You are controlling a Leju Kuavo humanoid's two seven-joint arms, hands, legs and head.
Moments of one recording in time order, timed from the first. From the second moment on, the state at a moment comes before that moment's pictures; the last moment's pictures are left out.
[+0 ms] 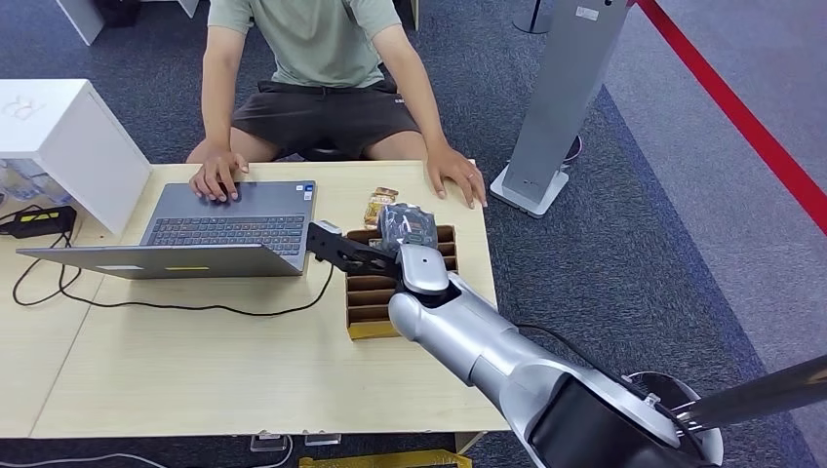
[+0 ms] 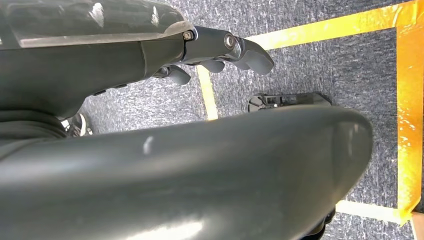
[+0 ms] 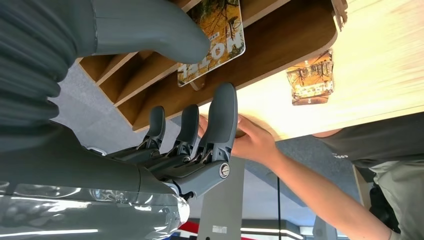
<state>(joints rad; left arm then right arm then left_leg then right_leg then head) -0.13 0.06 -1.18 -0.20 1.25 0.07 0.03 -0.88 0.26 0.87 -0.62 0.77 -0.19 0.61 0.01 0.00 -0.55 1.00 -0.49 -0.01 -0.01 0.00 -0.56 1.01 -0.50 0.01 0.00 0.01</state>
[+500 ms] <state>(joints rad) -0.13 0.06 -1.18 -0.20 1.27 0.07 0.03 -0.87 0.23 0.87 -0.68 0.75 -0.21 0.61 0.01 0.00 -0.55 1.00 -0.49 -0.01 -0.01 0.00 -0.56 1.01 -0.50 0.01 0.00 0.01</state>
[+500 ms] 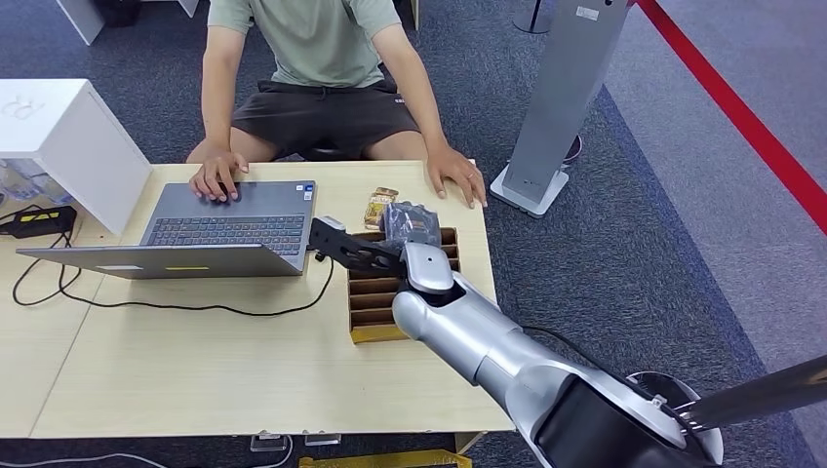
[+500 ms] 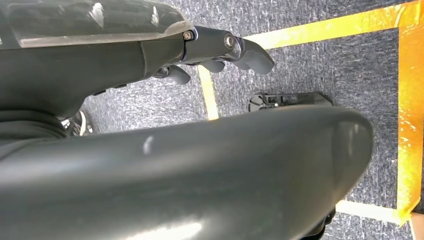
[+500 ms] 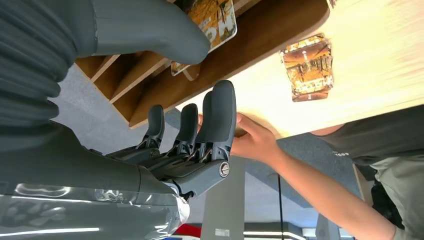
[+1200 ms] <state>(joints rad) -0.11 0.06 -1.18 -0.20 1.29 0.08 0.01 -0.78 0.15 0.86 -0.98 0.73 -0.20 0.64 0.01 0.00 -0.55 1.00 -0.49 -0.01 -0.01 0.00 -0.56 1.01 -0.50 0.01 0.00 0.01</state>
